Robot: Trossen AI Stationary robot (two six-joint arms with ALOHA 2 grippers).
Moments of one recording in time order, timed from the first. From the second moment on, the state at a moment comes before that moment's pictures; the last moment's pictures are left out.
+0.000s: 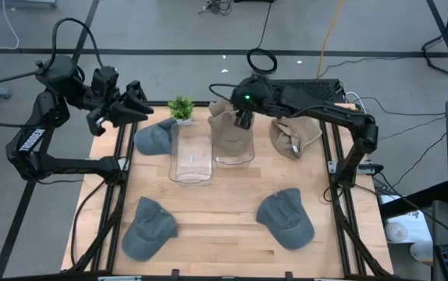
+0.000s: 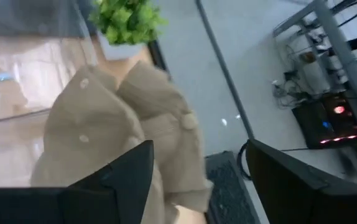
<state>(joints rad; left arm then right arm) 0.51 0.96 1.54 -0.51 0.81 -0.47 -0.31 1.75 1.81 -0.84 0.41 -0.27</state>
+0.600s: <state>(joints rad) 0.51 0.96 1.54 -0.51 0.72 -0.48 -0.31 1.55 1.81 -1.25 0.53 -0.10</state>
